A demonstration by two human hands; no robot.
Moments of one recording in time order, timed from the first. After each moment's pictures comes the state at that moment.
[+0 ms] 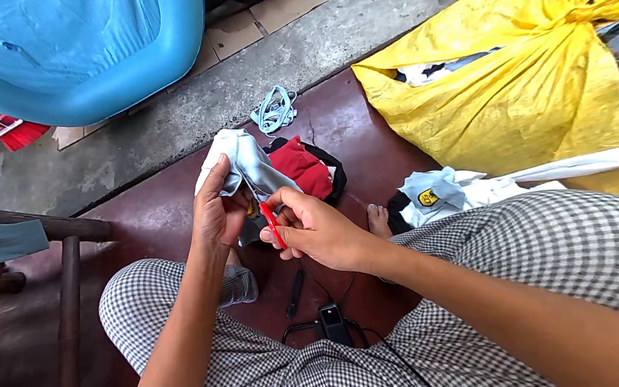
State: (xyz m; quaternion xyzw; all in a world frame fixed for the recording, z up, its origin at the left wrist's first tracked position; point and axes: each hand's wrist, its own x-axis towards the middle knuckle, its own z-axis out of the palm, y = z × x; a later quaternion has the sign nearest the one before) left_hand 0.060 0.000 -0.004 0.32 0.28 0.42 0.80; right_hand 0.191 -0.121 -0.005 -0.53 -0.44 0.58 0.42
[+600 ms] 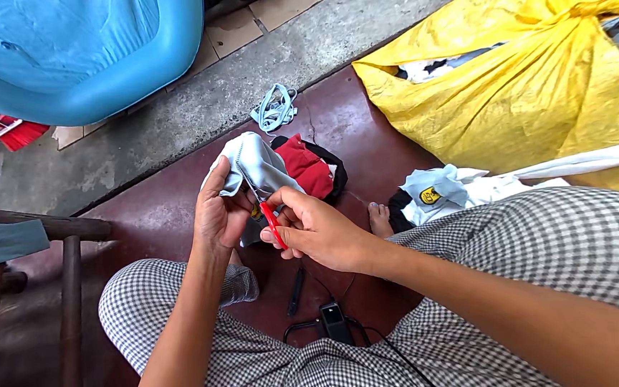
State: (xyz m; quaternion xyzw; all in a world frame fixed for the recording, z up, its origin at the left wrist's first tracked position) left_hand 0.058 -0.001 -0.006 0.29 0.29 0.39 0.82; right_hand 0.190 -0.122 -0.007 -0.53 -0.46 0.57 0.42
